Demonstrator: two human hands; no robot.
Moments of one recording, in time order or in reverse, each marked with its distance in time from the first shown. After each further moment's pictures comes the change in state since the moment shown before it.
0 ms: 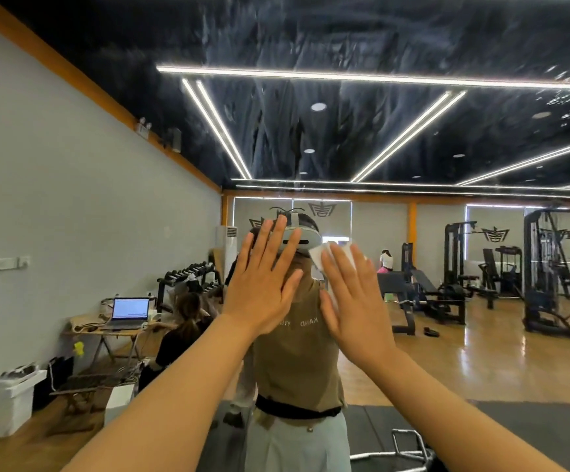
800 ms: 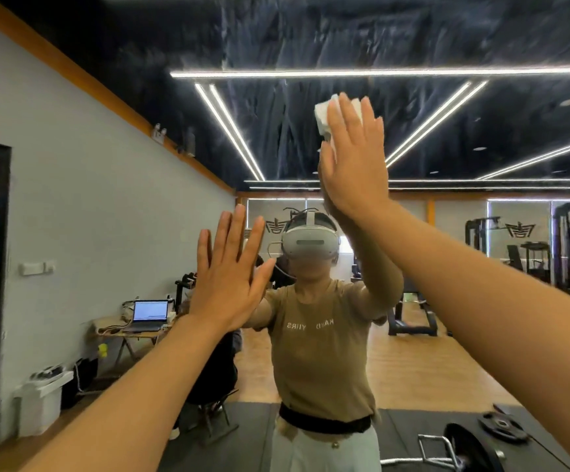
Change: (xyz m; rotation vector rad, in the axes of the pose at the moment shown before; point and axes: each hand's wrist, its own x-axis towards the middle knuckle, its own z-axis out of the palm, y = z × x) left_hand -0.017 -0.074 -0.015 0.013 0.017 -0.154; right_hand 0.203 -0.008 -0.015 0.012 0.160 0.109
